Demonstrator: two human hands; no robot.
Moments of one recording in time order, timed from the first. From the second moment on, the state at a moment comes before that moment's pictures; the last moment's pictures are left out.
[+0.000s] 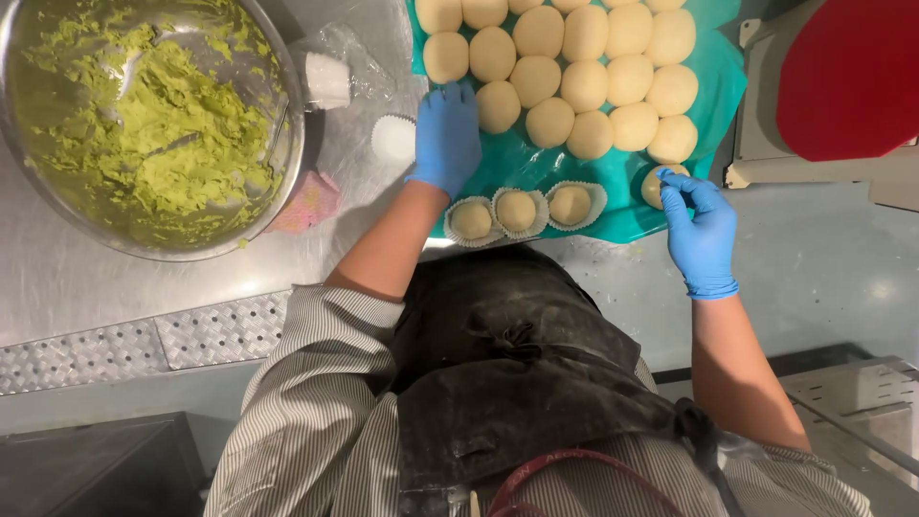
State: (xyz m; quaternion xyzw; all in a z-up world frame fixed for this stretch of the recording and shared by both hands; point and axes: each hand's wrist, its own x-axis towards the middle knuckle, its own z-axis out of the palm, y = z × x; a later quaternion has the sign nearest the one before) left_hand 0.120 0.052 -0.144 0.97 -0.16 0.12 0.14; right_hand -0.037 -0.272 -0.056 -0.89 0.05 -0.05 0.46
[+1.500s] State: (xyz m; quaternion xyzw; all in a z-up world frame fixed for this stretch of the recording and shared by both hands) left_hand -0.012 0.027 0.092 0.71 -0.05 -0.11 0.70; right_hand -0.024 -0.184 0.038 -0.75 -0.01 -0.09 0.65
